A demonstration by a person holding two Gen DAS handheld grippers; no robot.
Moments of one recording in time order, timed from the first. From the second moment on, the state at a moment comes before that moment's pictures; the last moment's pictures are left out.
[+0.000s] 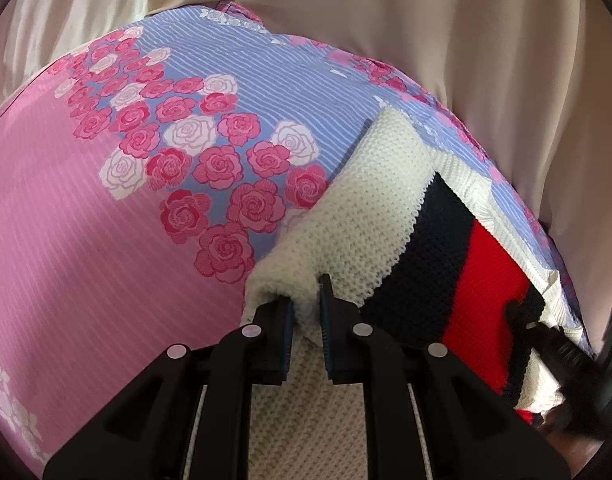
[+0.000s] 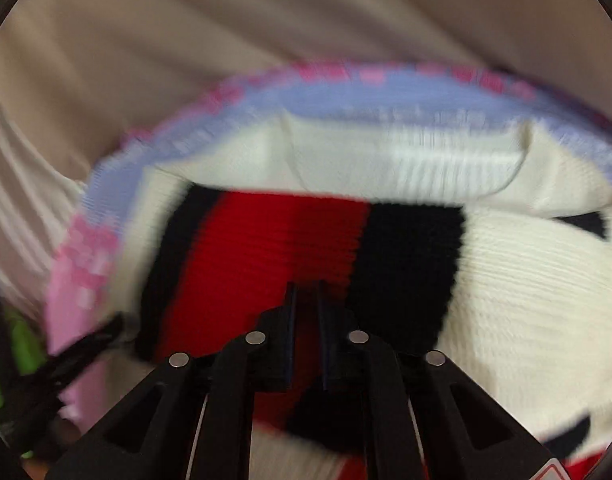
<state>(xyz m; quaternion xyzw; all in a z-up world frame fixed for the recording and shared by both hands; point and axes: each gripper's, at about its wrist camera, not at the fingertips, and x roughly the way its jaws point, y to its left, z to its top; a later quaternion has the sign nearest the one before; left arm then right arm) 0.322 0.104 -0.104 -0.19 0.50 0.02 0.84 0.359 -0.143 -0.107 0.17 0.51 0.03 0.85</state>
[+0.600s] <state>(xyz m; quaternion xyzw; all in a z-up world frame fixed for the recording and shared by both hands) 0.359 0.069 -0.094 -0.11 0.50 0.01 0.86 0.276 -0.303 -0.081 0.21 0.47 -0.14 0.85</state>
